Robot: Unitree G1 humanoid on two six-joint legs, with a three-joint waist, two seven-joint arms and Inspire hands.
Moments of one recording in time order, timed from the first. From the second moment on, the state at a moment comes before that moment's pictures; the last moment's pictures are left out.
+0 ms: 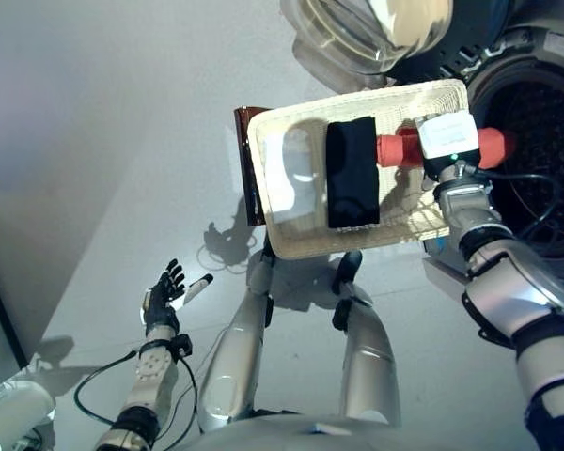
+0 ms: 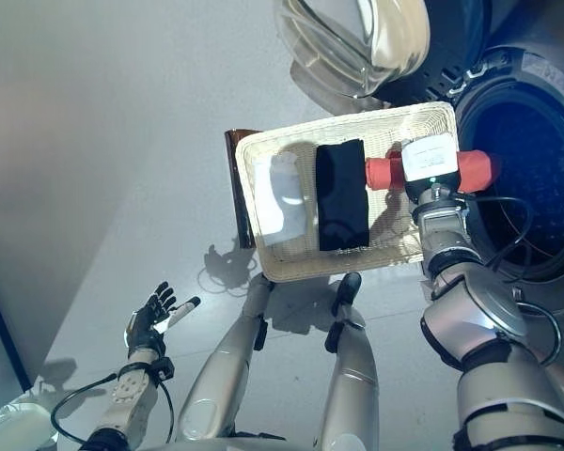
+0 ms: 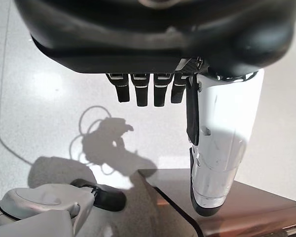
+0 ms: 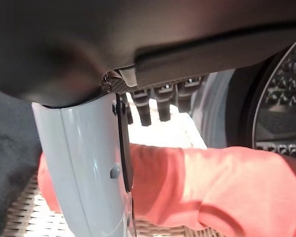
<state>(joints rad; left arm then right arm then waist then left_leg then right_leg) -0.01 0.25 -0.18 0.79 -0.49 -0.42 0.18 -1.05 -0.61 0.79 1.37 -0.82 0.11 -0.54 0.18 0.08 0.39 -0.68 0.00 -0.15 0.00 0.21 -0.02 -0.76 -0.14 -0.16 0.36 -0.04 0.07</state>
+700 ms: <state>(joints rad) -0.03 0.26 -0.20 0.67 -0.51 -0.42 0.20 -1.16 -0.66 0.82 1.41 -0.82 0.13 -0.54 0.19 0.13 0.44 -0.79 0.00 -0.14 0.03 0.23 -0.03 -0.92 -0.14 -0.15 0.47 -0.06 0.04</state>
